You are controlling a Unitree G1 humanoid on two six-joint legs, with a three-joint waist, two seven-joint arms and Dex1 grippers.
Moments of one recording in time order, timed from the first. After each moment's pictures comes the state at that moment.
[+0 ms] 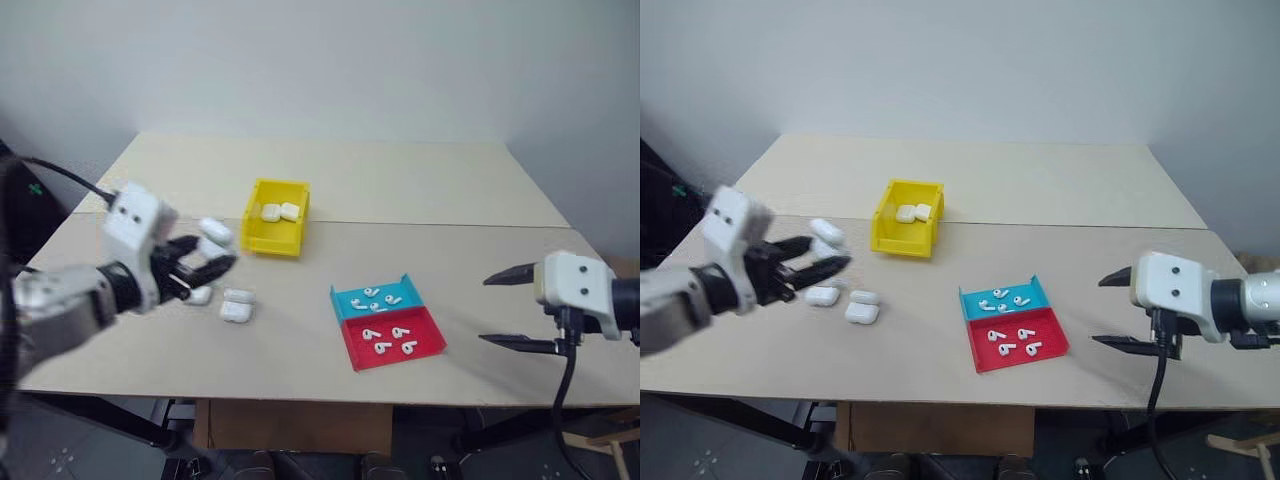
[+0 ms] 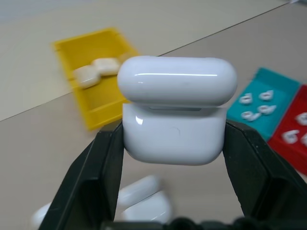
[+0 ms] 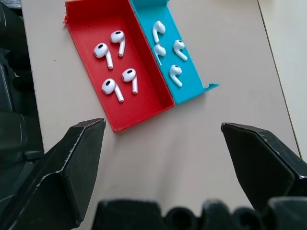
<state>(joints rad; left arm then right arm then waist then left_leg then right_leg) -0.22 0.92 0.25 -0.62 -1.02 0.80 -0.32 -0.13 -1.26 -0.30 -0.41 0.38 0.38 1.28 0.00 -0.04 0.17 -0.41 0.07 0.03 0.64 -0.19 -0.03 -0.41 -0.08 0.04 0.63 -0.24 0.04</state>
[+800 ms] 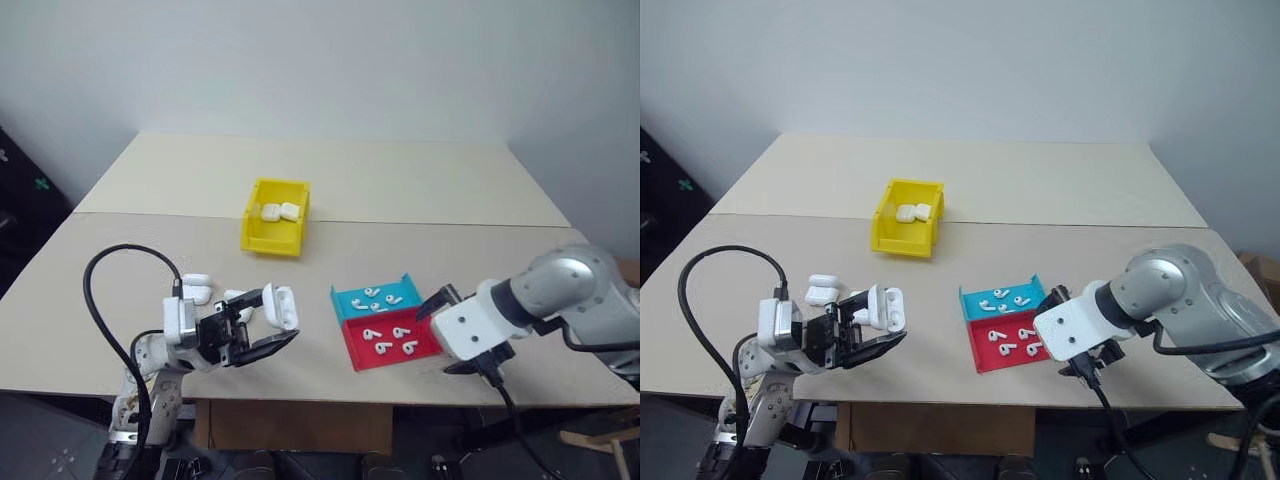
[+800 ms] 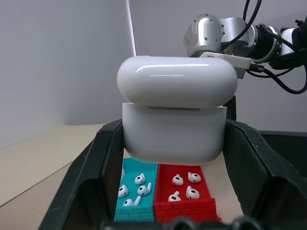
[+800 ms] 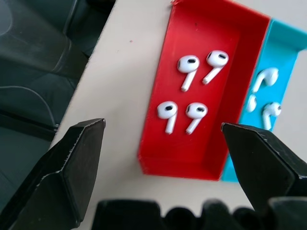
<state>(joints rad) -0.10 0.39 0.07 -0.11 -0.68 -0.18 -1.26 -0.62 -1.15 0.35 -0.41 0.02 0.16 1.49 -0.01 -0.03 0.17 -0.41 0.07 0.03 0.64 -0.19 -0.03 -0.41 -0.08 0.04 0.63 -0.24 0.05</state>
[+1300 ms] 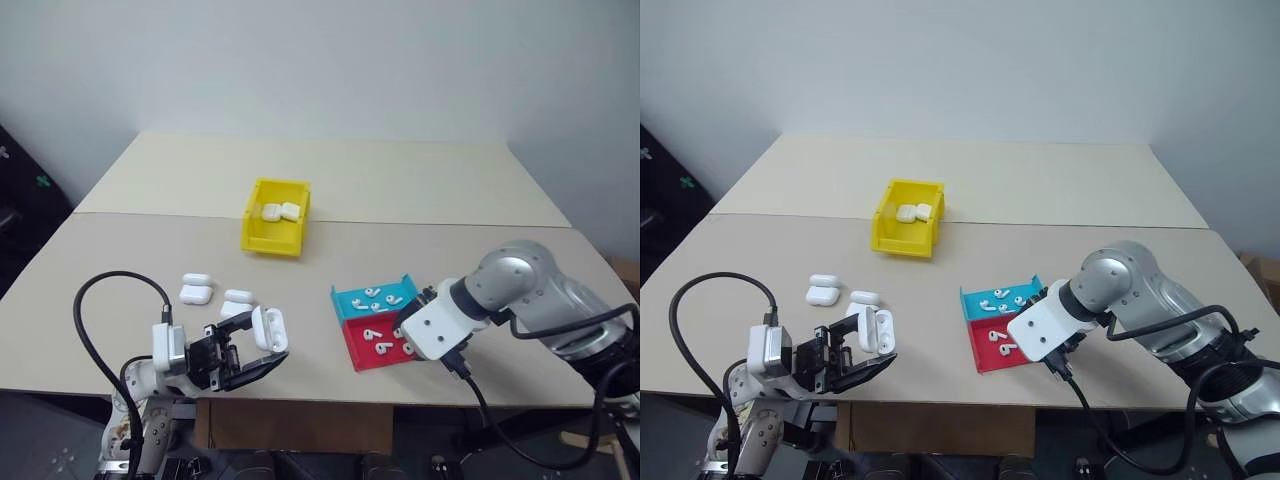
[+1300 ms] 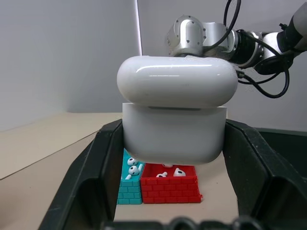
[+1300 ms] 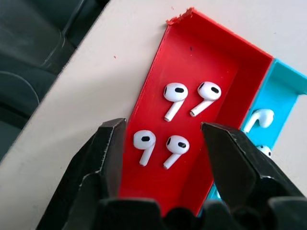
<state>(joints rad) 0.00 0.40 0.10 -0.16 -0.67 -0.21 -1.30 -0.72 -0.97 0.49 -0.24 -0.13 0.00 1.53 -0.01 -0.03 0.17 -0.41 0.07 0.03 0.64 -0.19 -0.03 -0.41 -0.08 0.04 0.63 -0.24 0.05</state>
